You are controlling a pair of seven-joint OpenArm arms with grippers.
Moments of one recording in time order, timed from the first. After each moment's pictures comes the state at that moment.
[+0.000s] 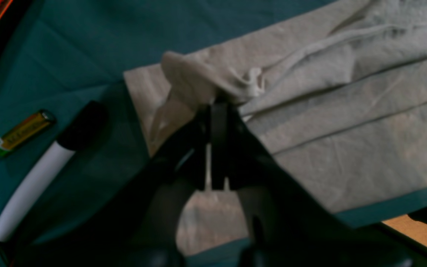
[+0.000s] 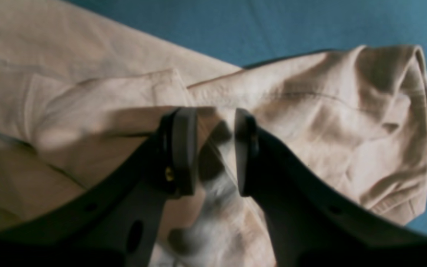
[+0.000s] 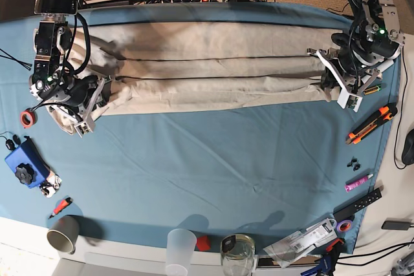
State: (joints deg) left arm 17.2 -15.0 -16.2 116.5 -29.4 -19.9 65.0; right arm 1.0 26.6 9.9 89.7 21.8 33.1 -62.5
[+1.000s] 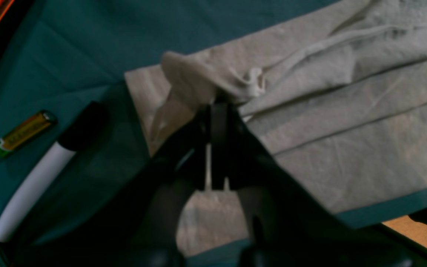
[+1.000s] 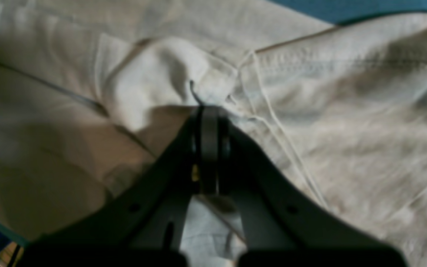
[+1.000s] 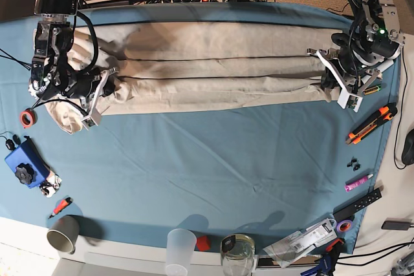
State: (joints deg) left arm 17.2 -15.0 -16.2 116.5 -29.4 -19.9 64.7; right arm 1.1 26.6 9.9 89.8 35.5 33.7 -76.1
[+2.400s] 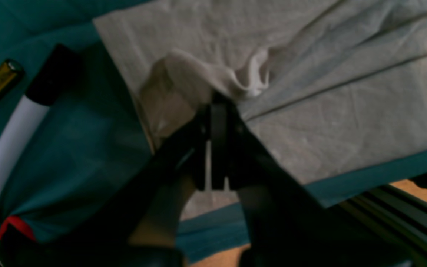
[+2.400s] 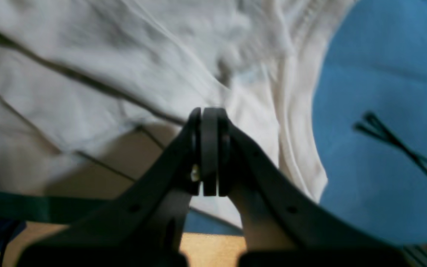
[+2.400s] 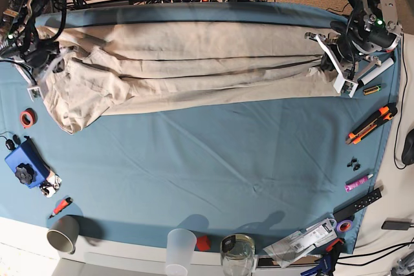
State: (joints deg) left arm 21.1 -15.0 -16.2 117.4 -27.8 -21.4 67.8; right arm -15.7 27.1 35.3 103.8 34.1 31.1 -77.2
